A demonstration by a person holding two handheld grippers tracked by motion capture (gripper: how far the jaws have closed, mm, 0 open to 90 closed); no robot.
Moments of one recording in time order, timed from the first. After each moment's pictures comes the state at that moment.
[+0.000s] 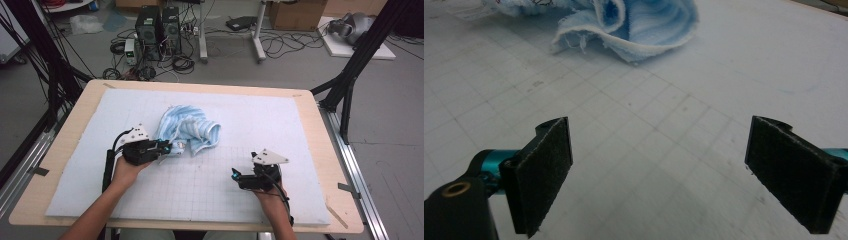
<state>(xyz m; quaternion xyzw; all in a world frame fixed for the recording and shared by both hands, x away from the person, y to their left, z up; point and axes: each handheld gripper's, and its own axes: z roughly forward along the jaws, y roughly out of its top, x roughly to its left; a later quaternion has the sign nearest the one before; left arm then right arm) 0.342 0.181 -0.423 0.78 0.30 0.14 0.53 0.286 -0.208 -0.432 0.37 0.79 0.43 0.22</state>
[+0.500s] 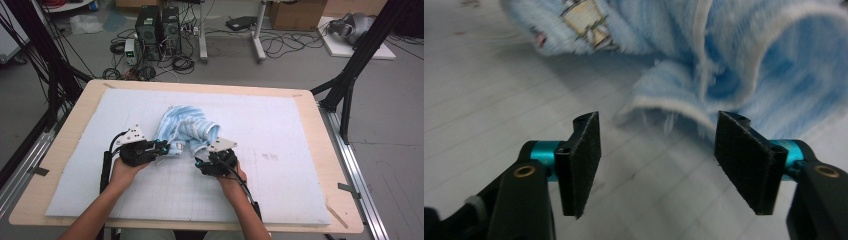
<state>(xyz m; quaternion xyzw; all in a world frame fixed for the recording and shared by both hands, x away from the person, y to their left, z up) 0.340 0.183 -0.424 0.77 0.29 0.13 0.55 0.334 -0.102 -0.442 0.30 0.83 0.42 0.22</state>
